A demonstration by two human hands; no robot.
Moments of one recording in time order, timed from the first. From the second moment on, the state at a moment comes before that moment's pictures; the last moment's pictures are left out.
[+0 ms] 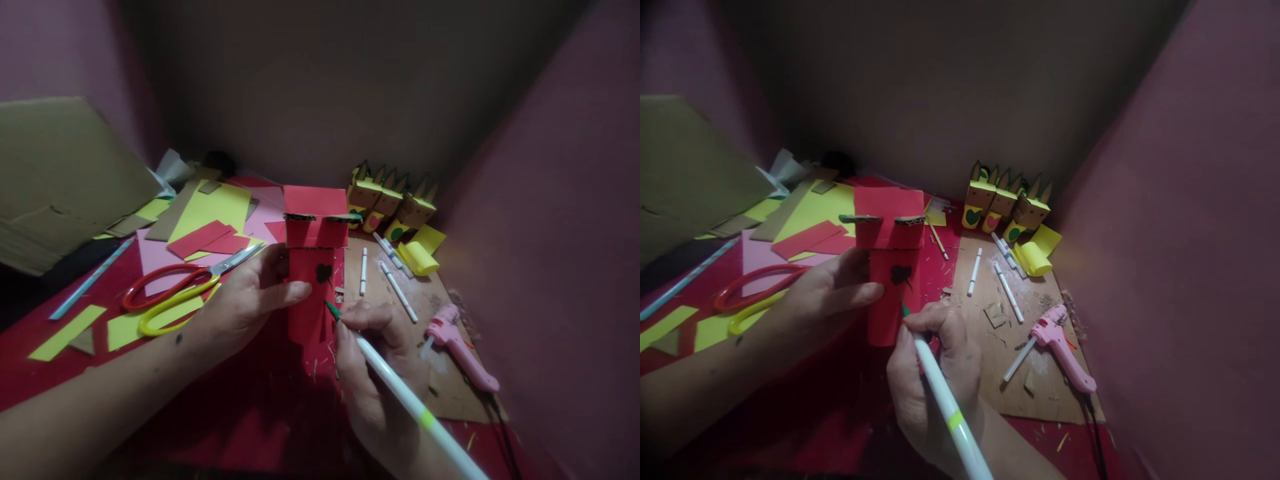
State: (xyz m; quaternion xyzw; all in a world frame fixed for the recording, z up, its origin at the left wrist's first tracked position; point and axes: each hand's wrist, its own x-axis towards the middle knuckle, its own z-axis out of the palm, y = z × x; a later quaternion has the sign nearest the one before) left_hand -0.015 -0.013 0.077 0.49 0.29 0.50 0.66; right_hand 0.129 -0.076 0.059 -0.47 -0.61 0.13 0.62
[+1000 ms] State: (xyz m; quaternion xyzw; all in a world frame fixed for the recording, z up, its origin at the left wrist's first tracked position) left_hand -0.017 -0.012 0.073 0.50 0.31 0.50 0.64; right_hand 0.130 -0.080 0.060 -0.41 -0.68 0.18 0.58
